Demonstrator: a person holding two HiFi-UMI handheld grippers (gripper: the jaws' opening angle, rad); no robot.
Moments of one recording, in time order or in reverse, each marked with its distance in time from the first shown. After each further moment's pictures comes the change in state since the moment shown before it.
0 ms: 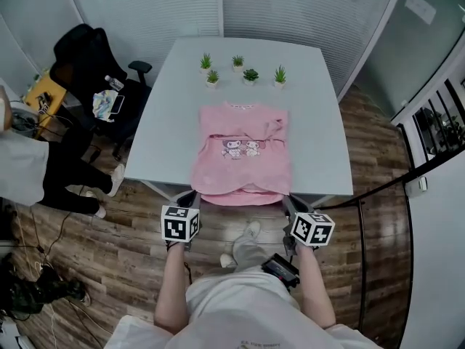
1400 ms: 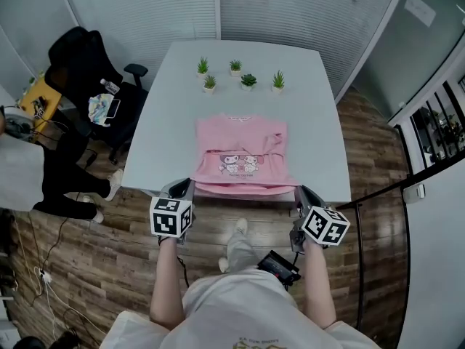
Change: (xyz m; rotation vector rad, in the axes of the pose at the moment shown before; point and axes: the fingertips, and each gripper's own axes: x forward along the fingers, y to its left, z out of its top) left arm 0.006 0.027 0.091 0.037 -0.089 -0.017; right arm -0.002 -0.003 0.096 0.066 -0.125 -0.060
